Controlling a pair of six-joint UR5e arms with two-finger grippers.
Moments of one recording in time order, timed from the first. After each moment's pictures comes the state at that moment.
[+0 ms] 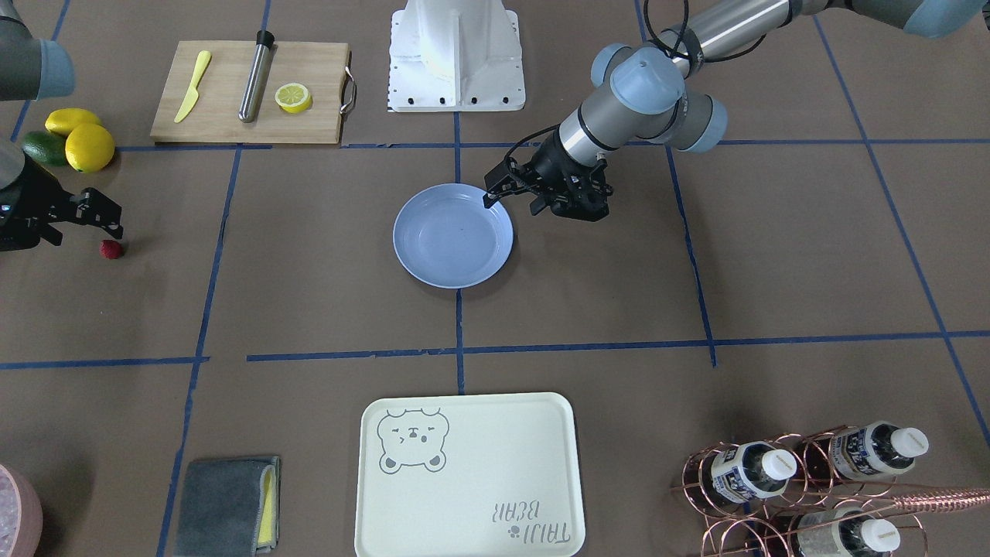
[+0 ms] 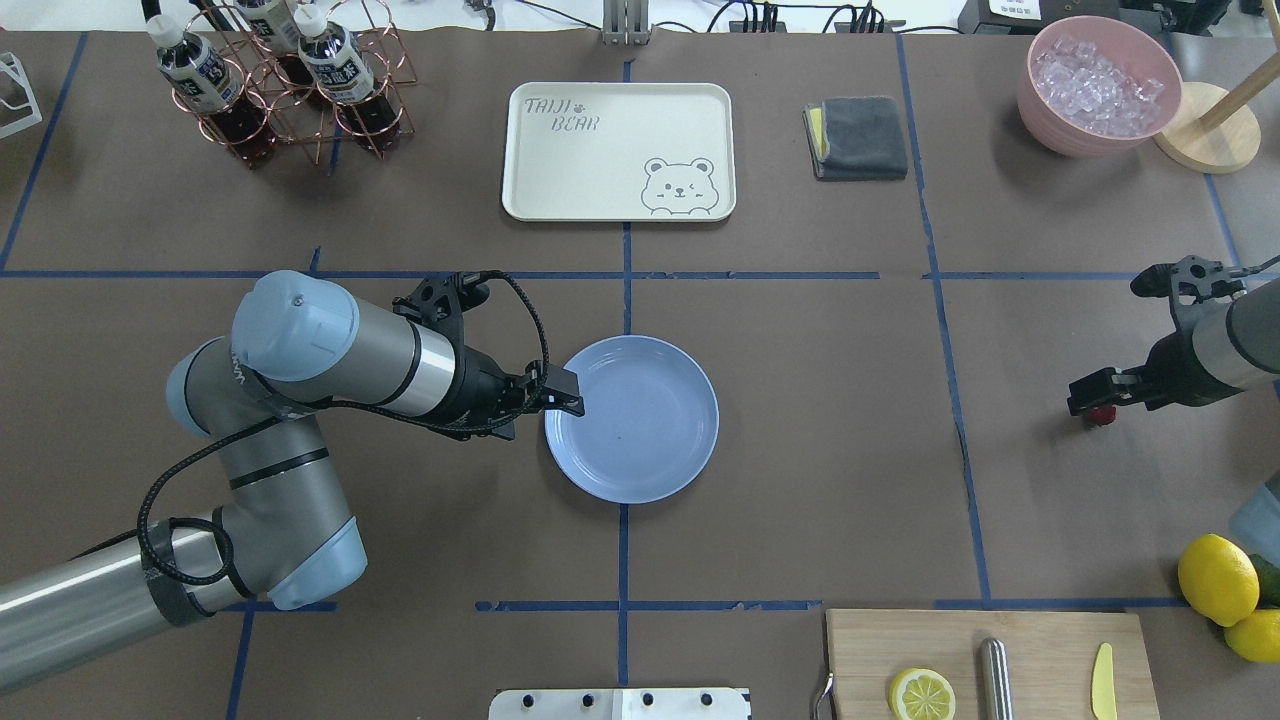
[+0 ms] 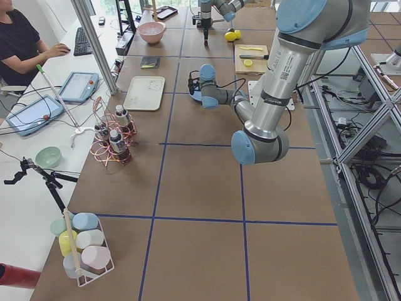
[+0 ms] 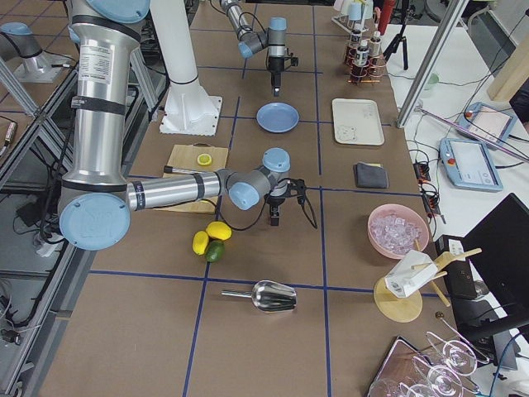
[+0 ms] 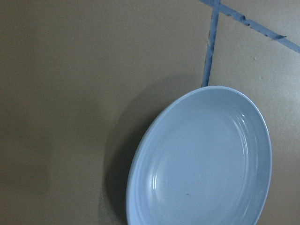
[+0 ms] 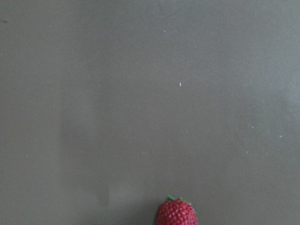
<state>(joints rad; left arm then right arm) -0.52 -2.05 -1.61 -2.34 -2.04 -1.57 0.87 -1.69 1.75 -1.05 2.12 0.82</state>
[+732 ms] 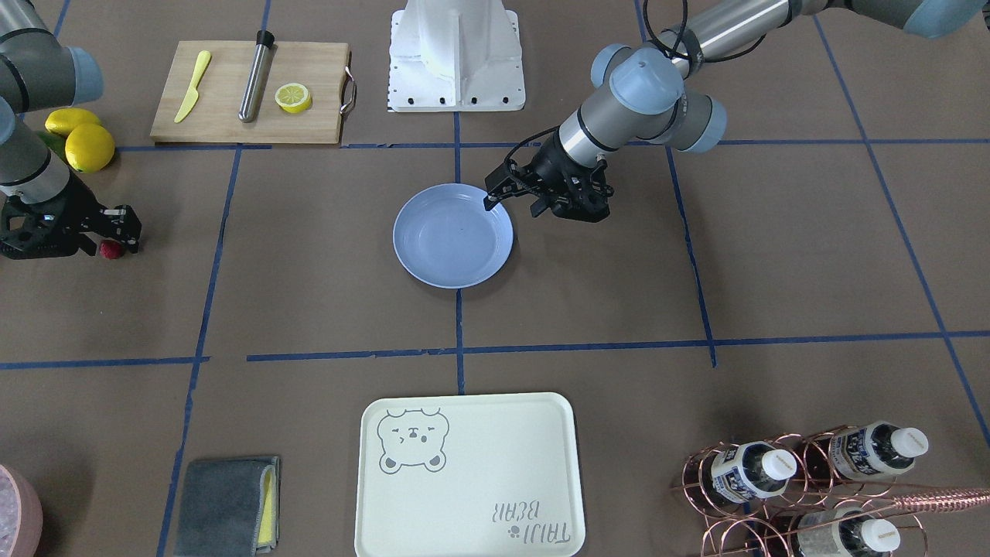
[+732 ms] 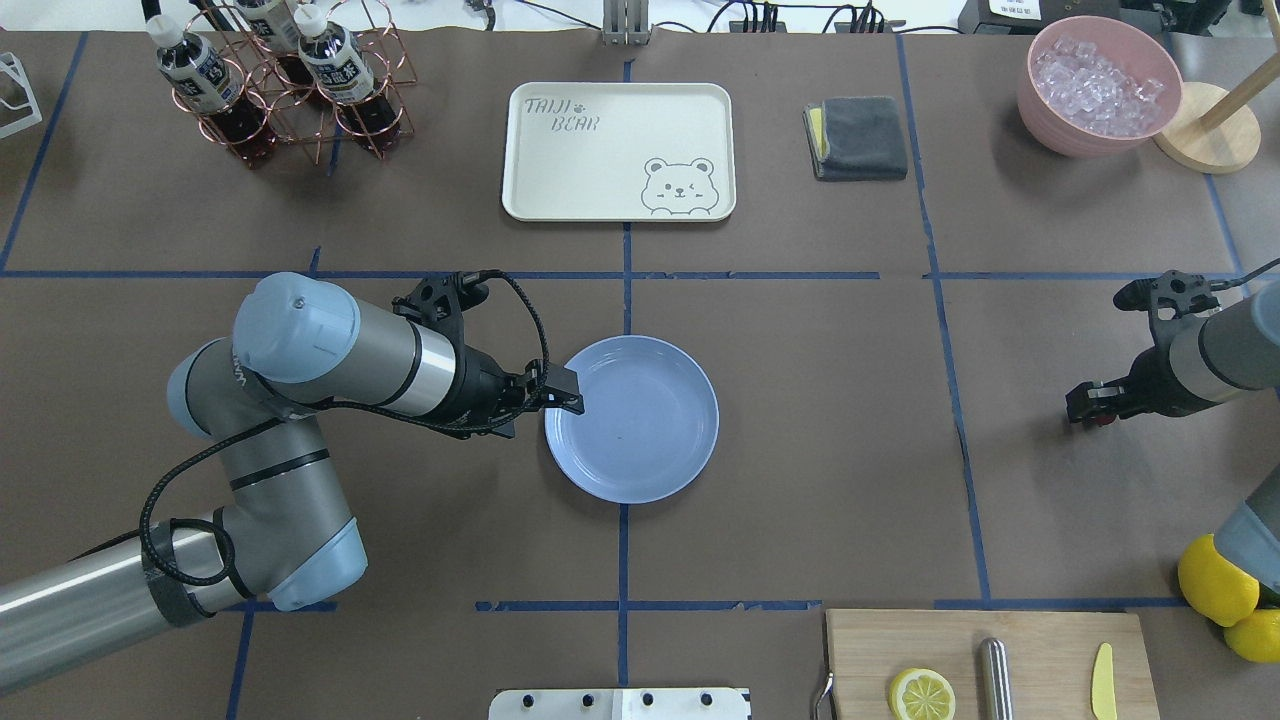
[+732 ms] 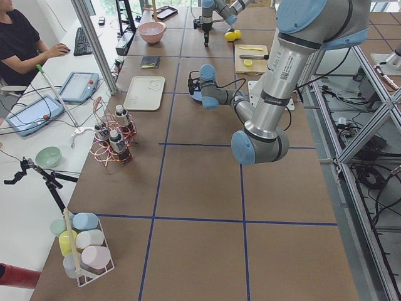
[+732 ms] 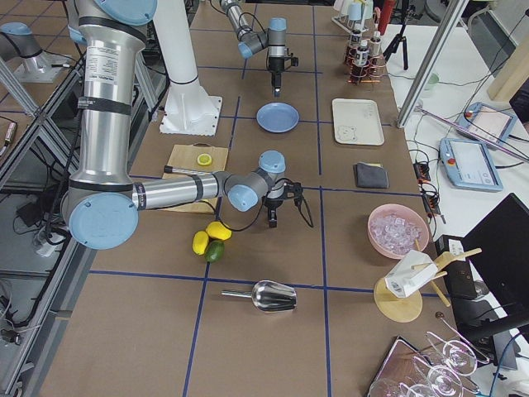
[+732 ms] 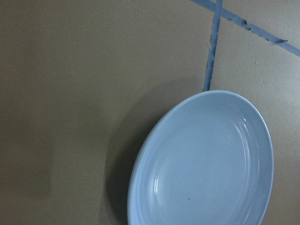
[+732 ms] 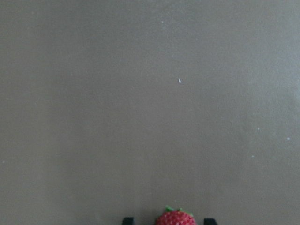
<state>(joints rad) -0.52 -2.05 -1.61 -2.34 -2.03 -1.57 0.83 -1.69 1.73 -1.04 2.06 0.85</state>
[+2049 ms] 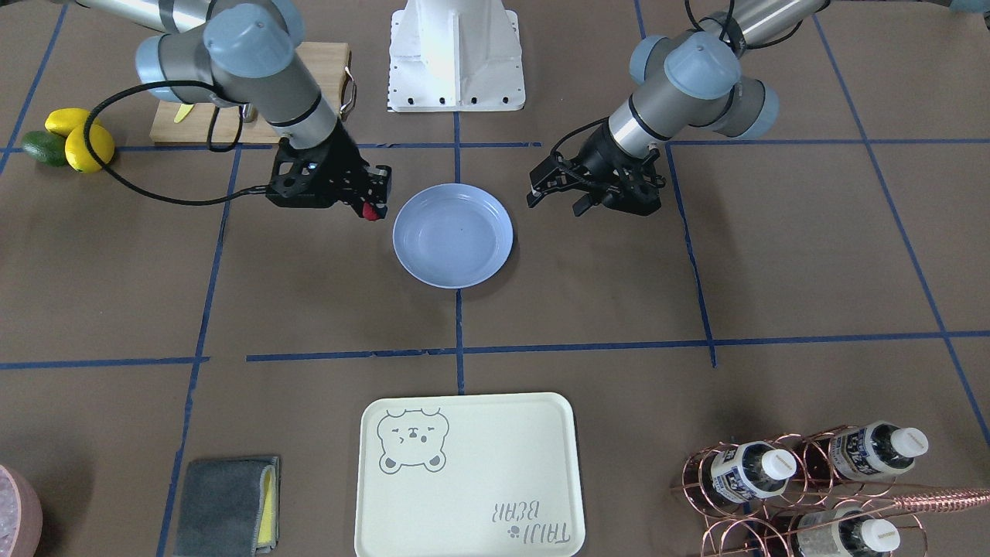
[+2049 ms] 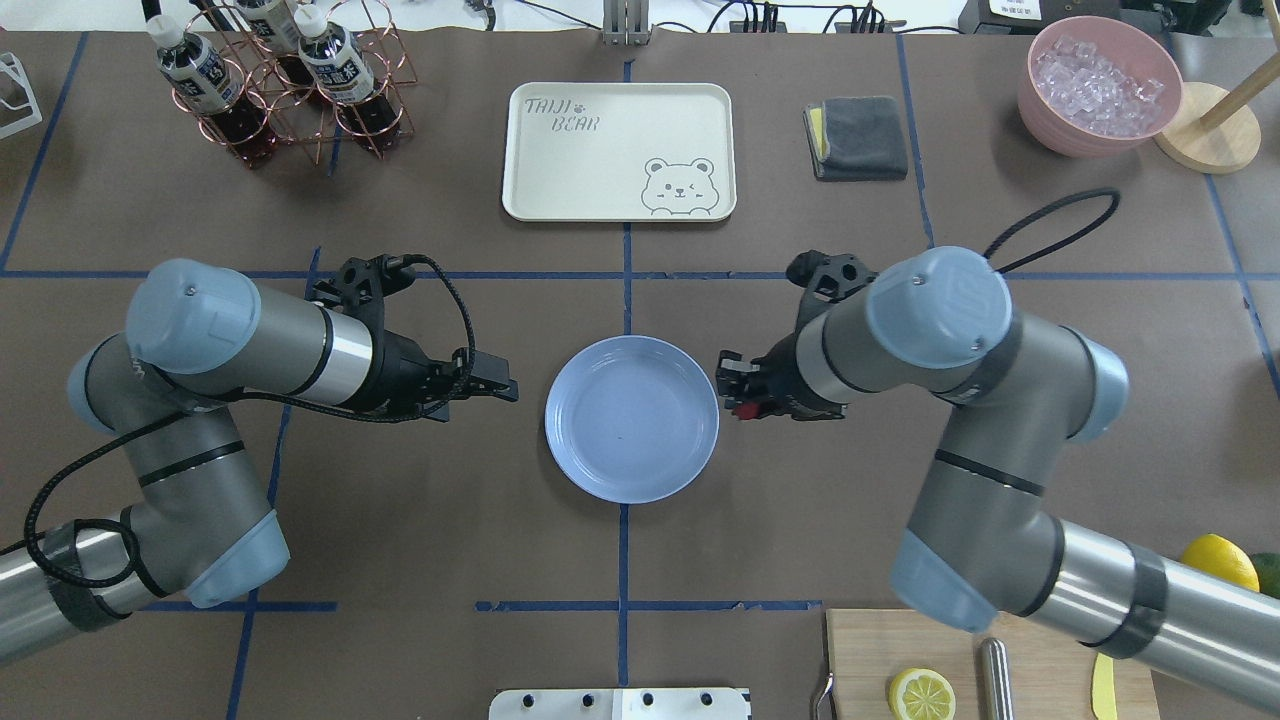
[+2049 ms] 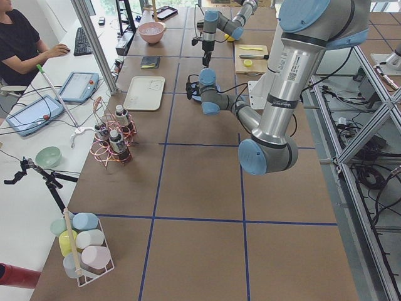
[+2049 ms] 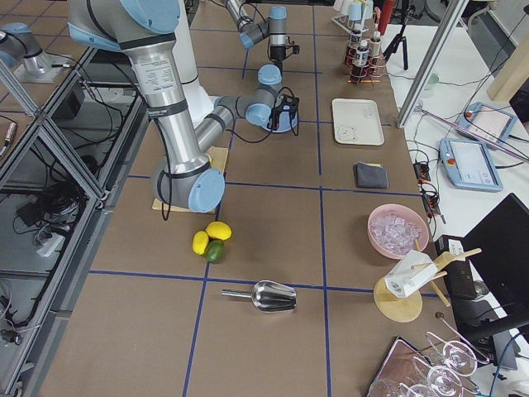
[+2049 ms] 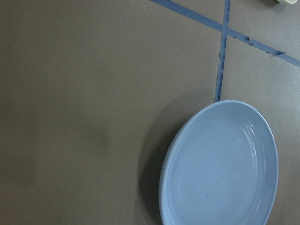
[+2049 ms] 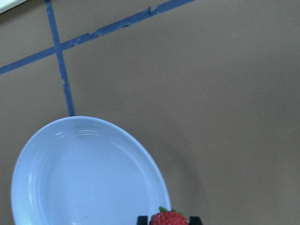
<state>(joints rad) -0.59 -1.91 -1.73 -2.34 -2.04 -1.48 0.51 -1.09 1.80 -1.28 1.91 1.56</state>
